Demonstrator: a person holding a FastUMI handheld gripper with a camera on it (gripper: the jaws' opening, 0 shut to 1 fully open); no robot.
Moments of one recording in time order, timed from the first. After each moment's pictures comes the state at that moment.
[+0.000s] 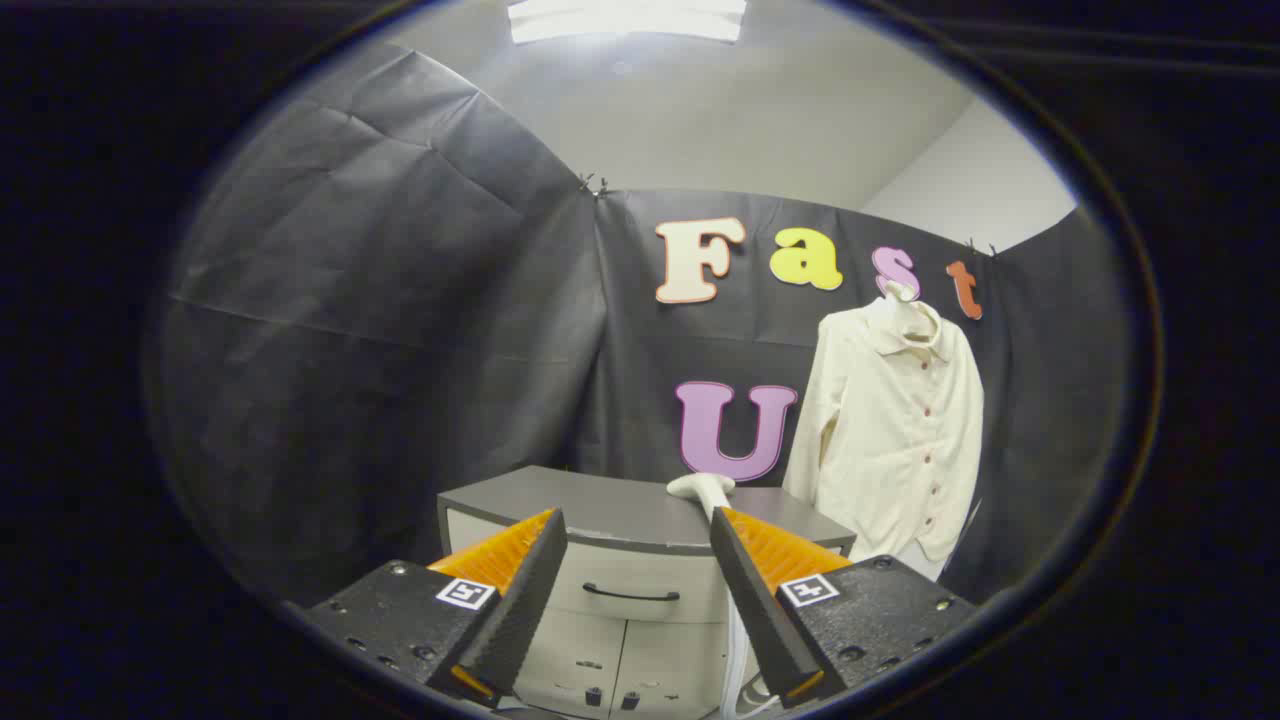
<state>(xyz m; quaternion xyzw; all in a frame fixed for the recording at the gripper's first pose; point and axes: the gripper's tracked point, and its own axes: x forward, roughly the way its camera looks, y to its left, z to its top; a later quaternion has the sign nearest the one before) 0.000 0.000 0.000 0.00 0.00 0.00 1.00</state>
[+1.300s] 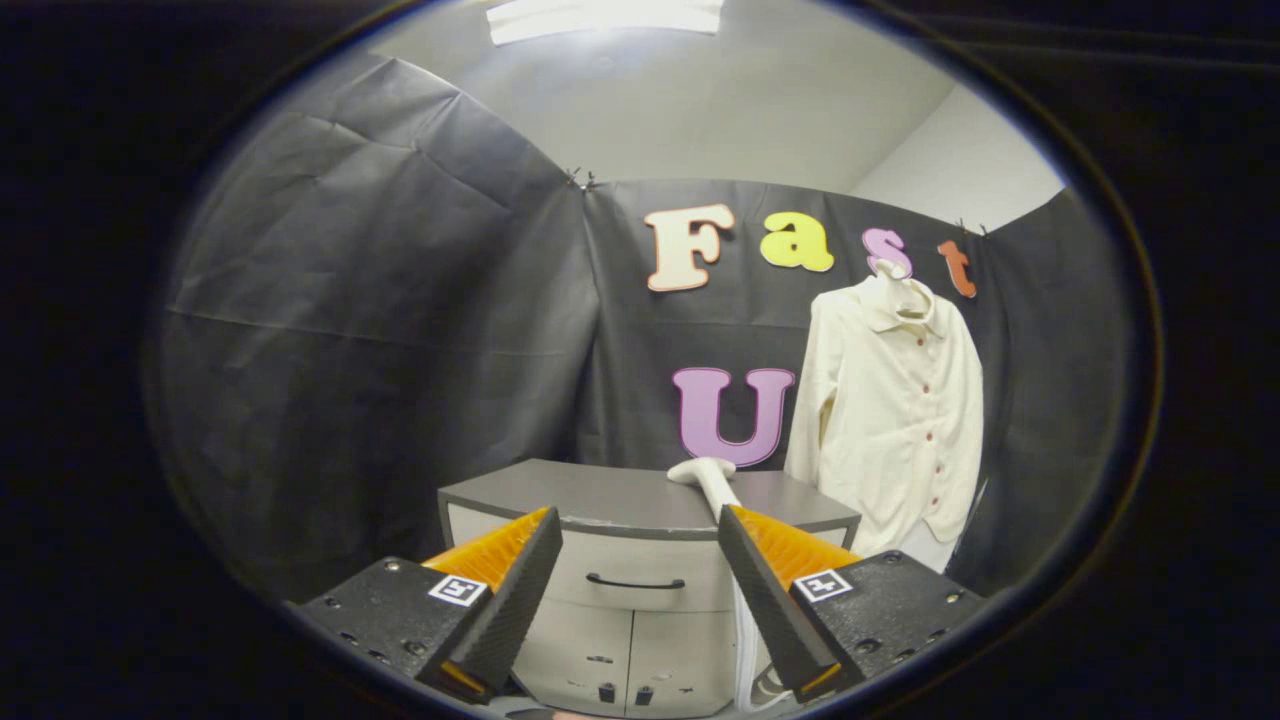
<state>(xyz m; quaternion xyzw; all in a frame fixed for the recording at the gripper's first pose) -0.001 -0.011 -0.011 0.02 0.01 -0.01 1.00</state>
